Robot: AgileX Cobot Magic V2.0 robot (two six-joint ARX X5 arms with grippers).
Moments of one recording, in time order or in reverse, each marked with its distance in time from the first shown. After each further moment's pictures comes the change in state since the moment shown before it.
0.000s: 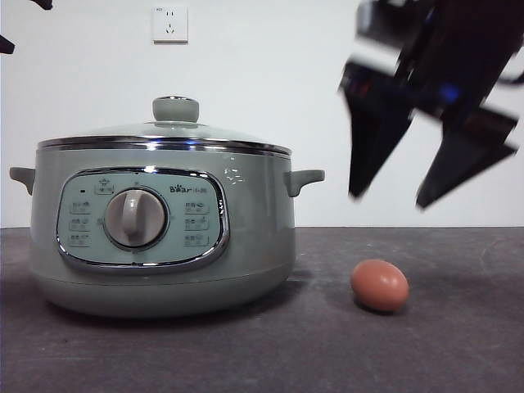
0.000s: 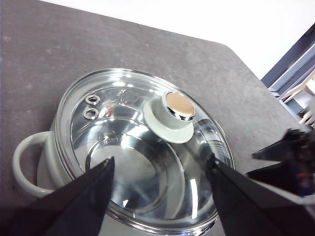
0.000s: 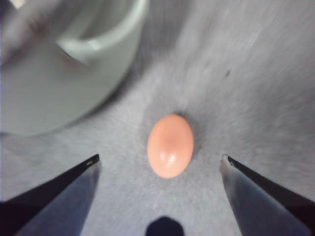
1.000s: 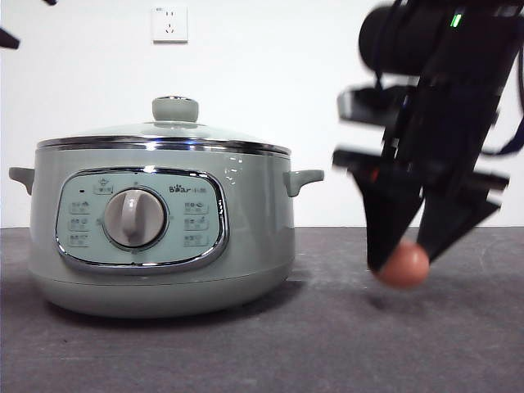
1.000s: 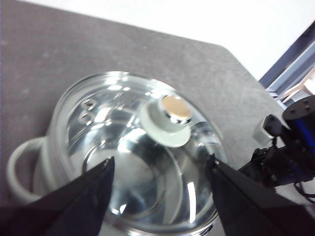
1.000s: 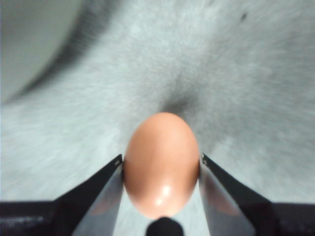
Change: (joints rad) left arm -0.026 0.004 0.000 0.039 -0.009 0.001; right arm 0.000 0.158 0.002 -0.006 0.000 0.000
